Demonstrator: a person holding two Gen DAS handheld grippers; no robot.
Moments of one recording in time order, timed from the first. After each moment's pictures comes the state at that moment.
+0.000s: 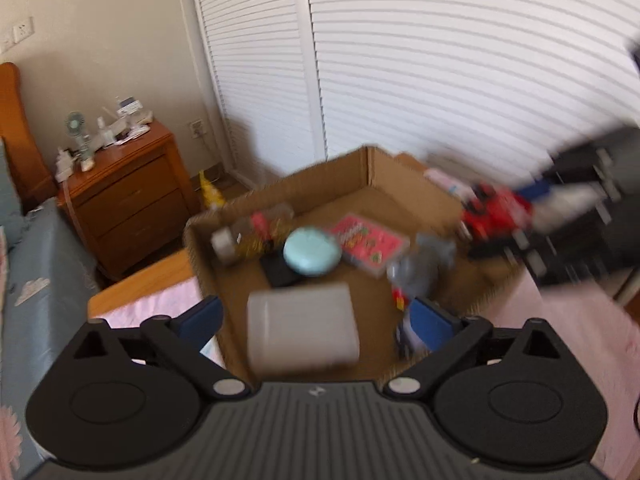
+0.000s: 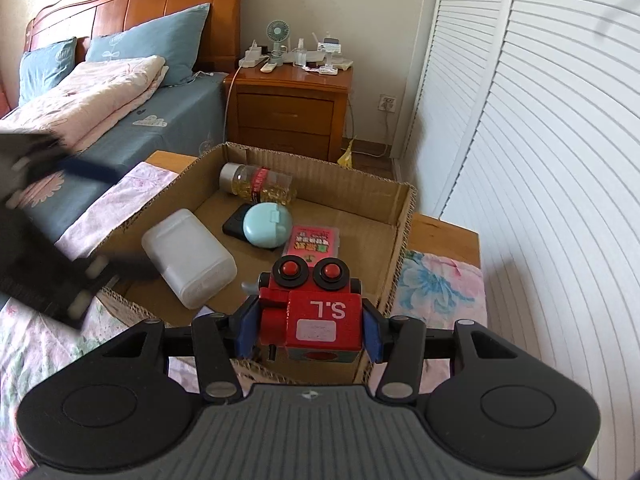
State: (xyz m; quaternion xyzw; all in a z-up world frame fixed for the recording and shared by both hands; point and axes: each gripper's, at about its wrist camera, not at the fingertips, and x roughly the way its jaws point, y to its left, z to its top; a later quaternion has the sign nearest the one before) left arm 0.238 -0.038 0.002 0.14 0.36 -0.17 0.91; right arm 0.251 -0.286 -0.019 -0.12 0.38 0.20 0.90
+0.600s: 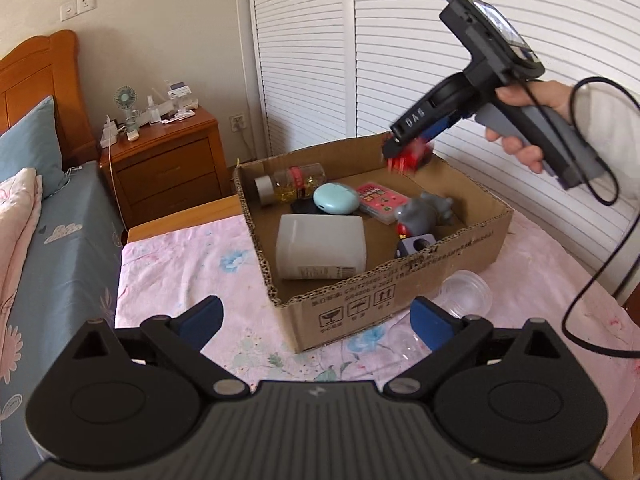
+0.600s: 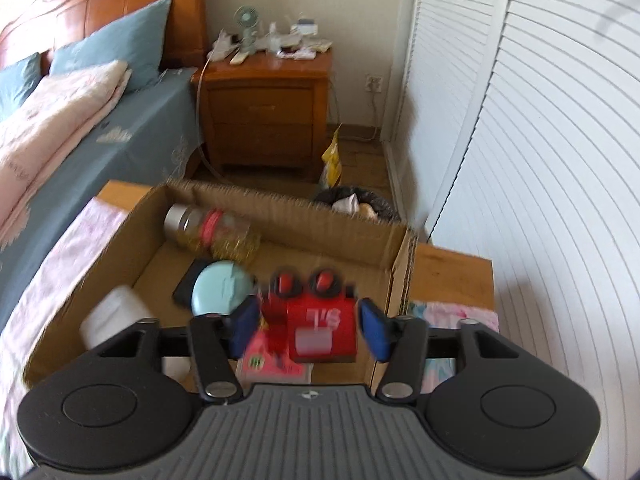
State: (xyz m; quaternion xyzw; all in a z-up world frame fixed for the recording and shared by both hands) left arm 0.156 0.005 -0.010 0.07 0.34 -0.12 0.93; right arm 0.361 -0.269 -0.029 -0.08 0.41 0.18 0.89
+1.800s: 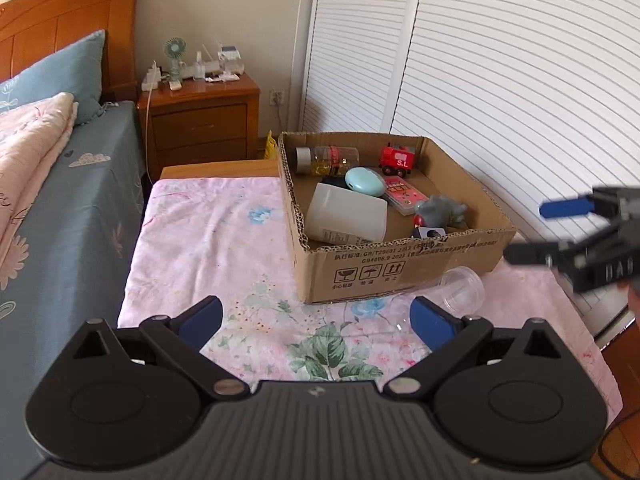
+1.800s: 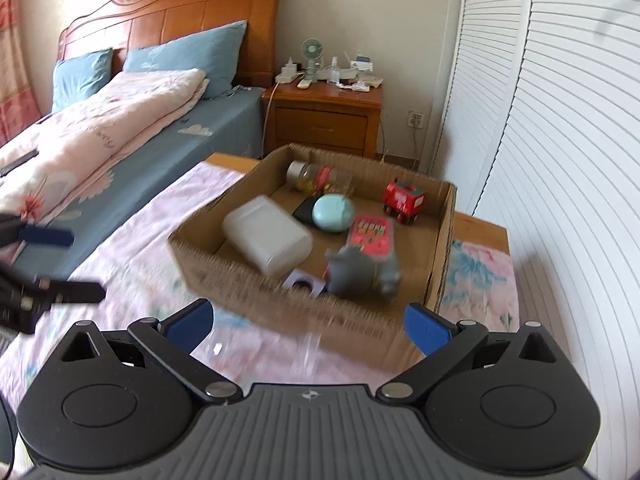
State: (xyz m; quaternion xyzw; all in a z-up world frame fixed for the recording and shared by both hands) left arm 0.116 0.035 -0.004 -0.03 0.36 -0.07 0.93; right arm 0.161 -0.276 -0.016 -0.11 0.35 0.25 0.90
